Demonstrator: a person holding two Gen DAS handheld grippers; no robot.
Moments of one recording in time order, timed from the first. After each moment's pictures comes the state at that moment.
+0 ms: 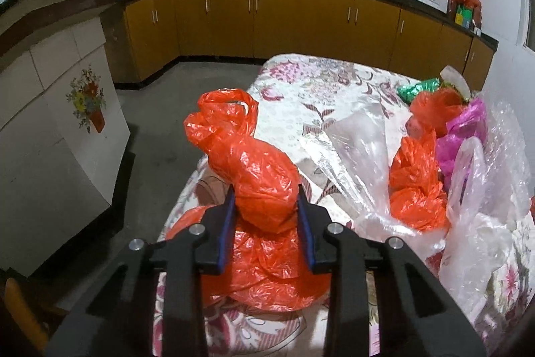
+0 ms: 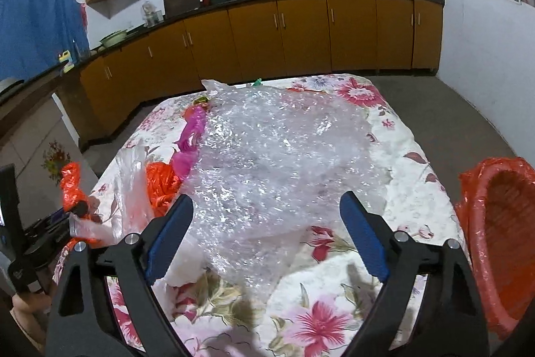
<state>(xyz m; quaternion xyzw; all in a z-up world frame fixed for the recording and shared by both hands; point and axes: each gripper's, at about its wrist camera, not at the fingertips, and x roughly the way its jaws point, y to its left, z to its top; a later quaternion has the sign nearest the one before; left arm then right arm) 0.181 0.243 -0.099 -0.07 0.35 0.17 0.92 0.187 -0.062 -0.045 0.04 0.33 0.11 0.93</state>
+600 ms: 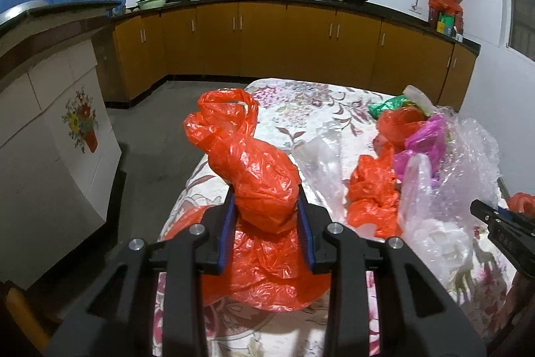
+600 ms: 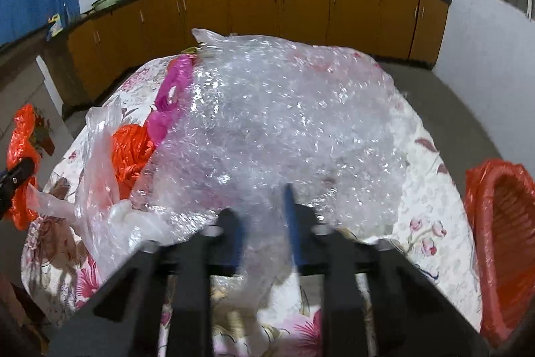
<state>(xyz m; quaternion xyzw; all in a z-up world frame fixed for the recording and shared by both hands) 0.167 0.216 -0.067 -0.06 0.31 0.14 0.94 0.209 -0.056 -0.075 0.00 0.38 0.10 0.92</state>
